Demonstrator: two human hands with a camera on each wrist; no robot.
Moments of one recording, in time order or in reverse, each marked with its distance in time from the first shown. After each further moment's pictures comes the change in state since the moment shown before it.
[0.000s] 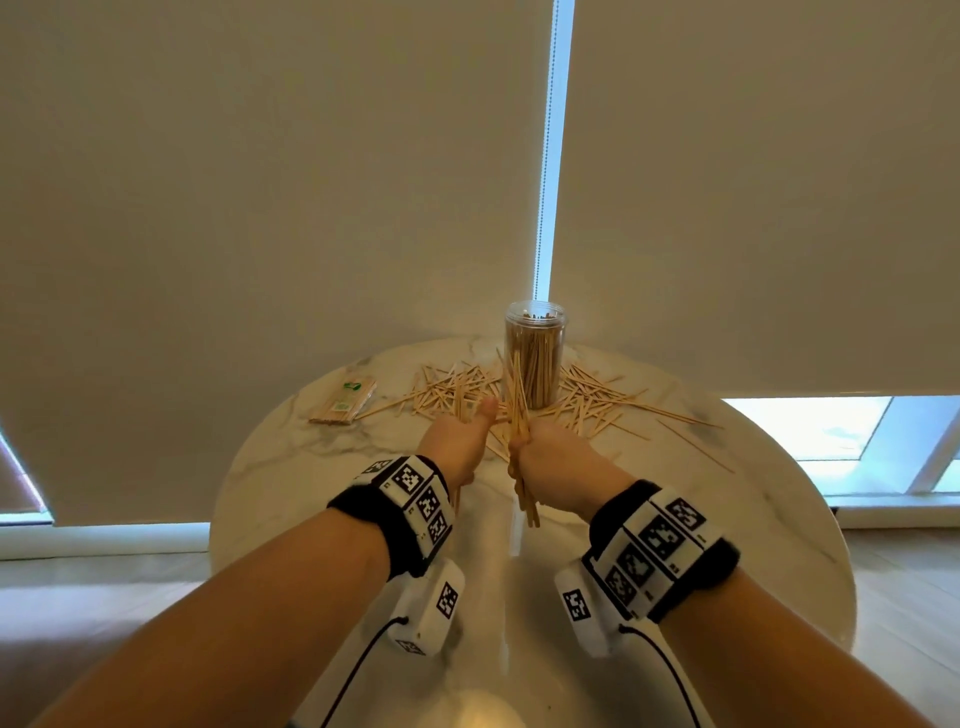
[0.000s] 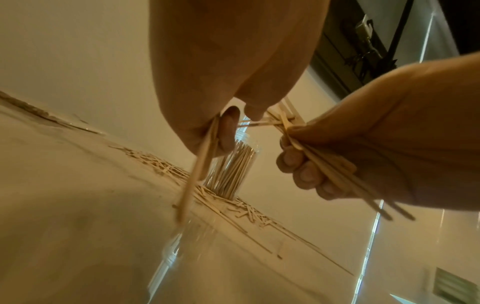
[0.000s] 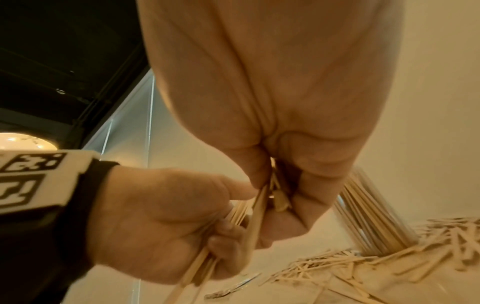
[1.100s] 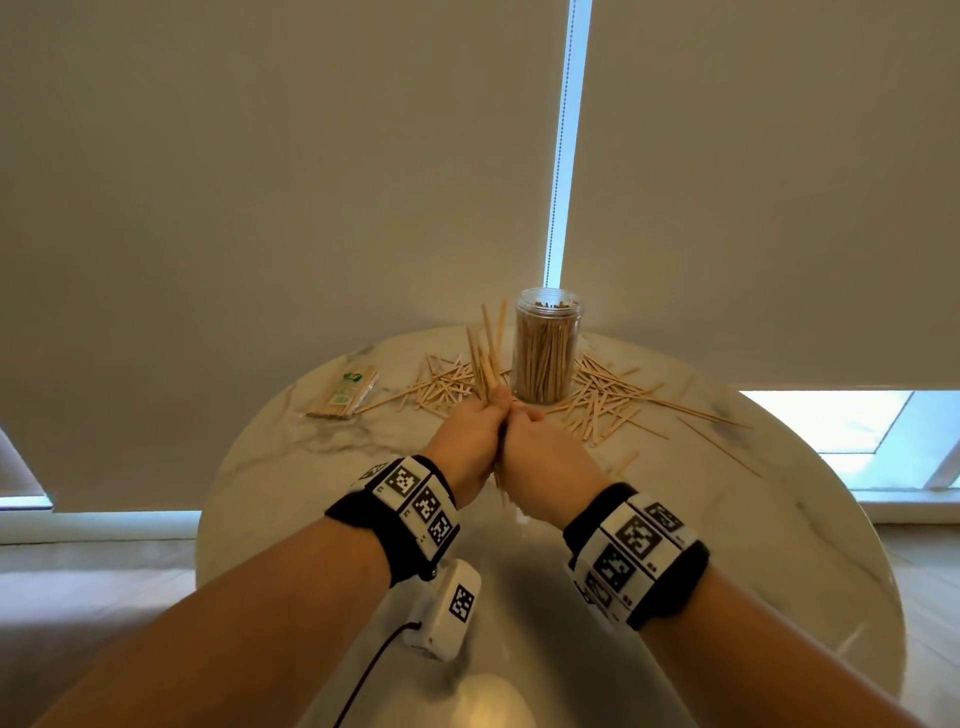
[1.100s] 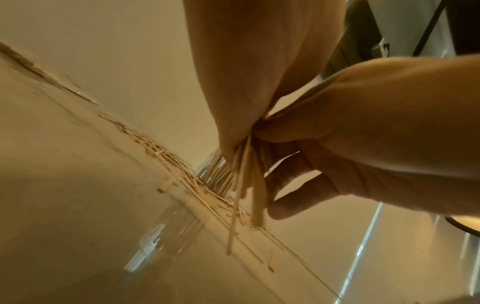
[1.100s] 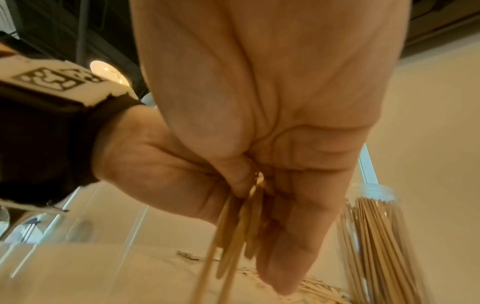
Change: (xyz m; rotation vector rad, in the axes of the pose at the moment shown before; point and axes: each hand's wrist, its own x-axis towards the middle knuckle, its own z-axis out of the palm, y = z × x) left_hand 0.010 0.006 0.006 -0.473 -0.281 0.056; right_hand 0.038 -0.002 0.027 -0.568 0.174 -0.256
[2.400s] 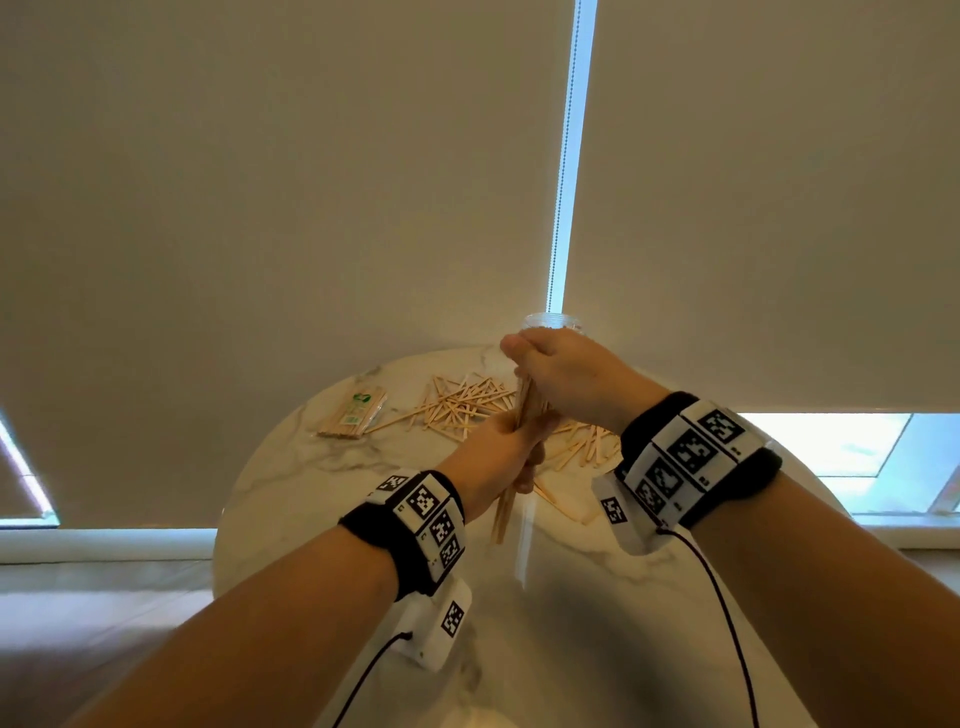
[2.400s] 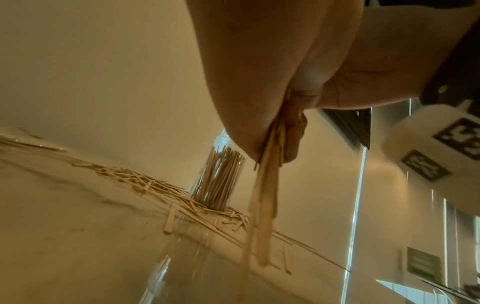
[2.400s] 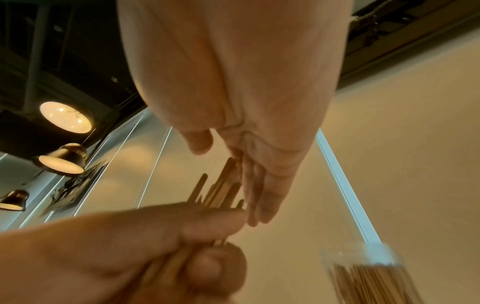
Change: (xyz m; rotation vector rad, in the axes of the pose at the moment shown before) left_hand -0.034 0.024 0.015 0.148 -0.193 0.063; right_hand 0.019 0.030 -0.096 0.698 0.082 0.053
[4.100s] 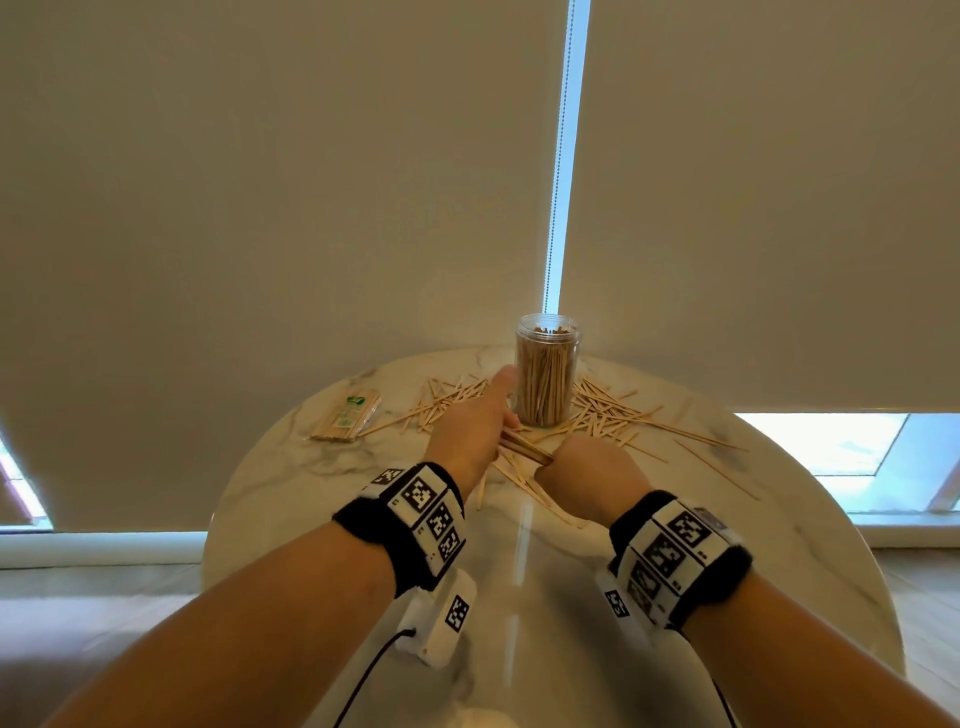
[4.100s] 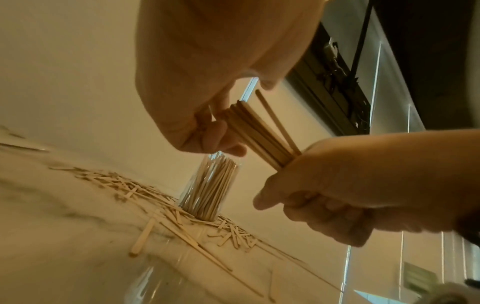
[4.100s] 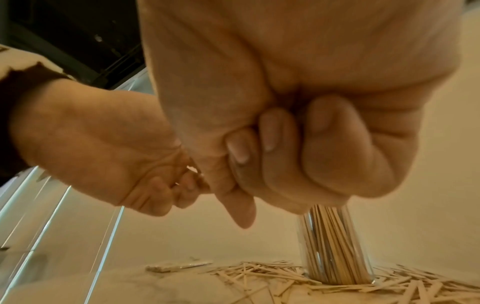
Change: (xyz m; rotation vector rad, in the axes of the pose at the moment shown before) left_hand 0.016 0.009 -0.009 0.318 0.428 -0.068; right_hand -0.028 0.059 0.051 -0.573 -0.095 0.352
